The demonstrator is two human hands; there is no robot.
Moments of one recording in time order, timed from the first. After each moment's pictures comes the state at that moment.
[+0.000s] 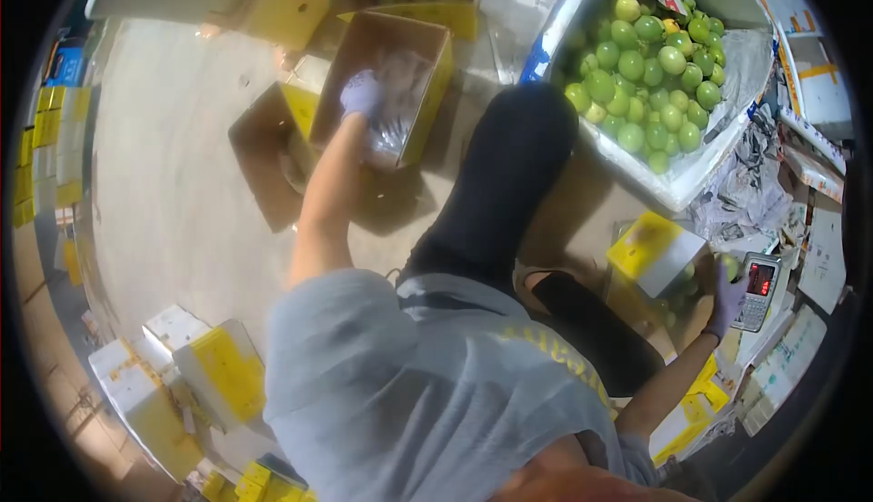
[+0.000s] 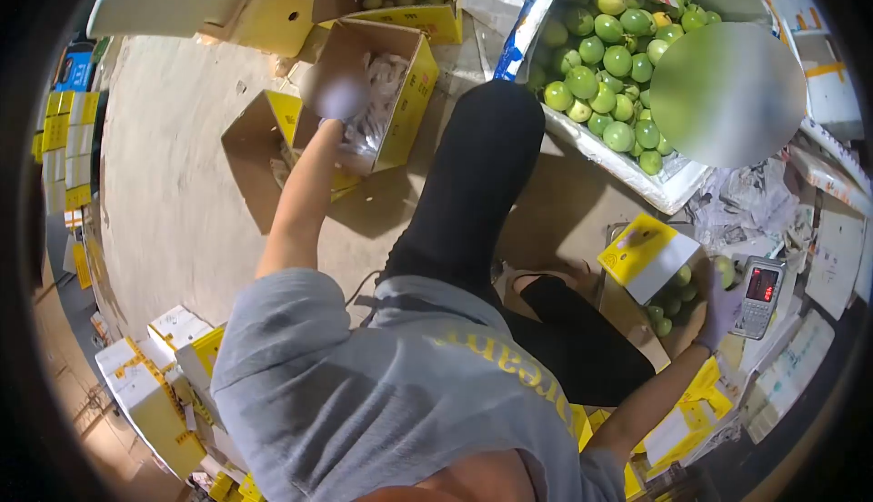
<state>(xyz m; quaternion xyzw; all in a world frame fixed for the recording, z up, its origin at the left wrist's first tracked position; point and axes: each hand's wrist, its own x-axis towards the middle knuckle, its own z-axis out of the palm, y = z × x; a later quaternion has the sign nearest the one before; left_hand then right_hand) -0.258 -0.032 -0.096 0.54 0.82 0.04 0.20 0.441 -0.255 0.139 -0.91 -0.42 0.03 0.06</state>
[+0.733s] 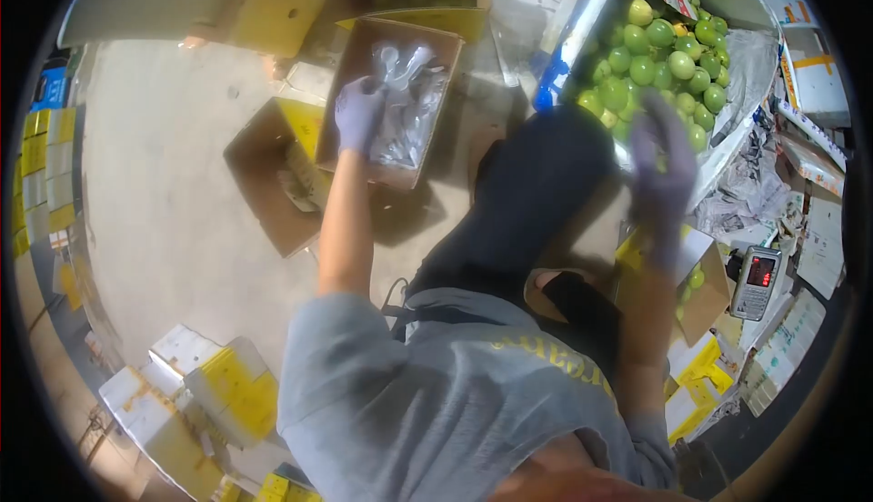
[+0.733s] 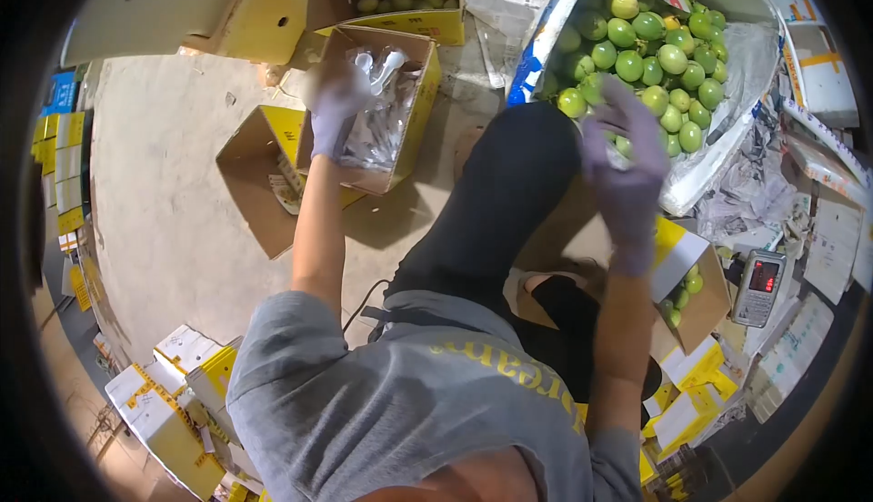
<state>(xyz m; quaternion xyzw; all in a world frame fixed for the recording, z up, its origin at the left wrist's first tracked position) -0.259 -0.056 -0.055 0.54 0.77 0.25 0.22 0.098 -0.104 0.164 -0.59 -0.67 0.17 0.40</state>
